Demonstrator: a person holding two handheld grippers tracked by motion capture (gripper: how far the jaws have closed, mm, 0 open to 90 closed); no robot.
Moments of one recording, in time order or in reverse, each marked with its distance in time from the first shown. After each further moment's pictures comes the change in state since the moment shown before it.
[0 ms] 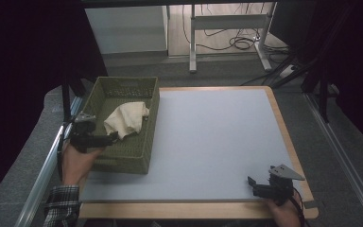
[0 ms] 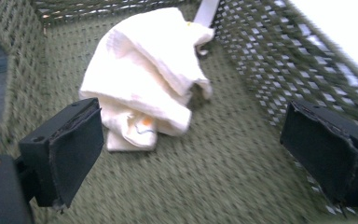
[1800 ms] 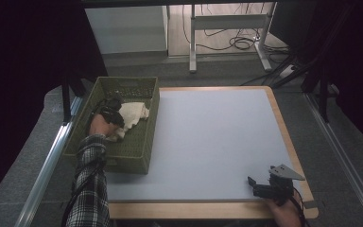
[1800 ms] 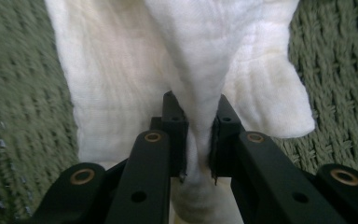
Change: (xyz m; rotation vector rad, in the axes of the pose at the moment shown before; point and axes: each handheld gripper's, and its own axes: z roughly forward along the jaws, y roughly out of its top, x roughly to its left) left arm 0.037 0.061 0.146 0.571 0.041 -0.060; right arm 0.000 0.000 0.000 0.000 0.003 -0.001
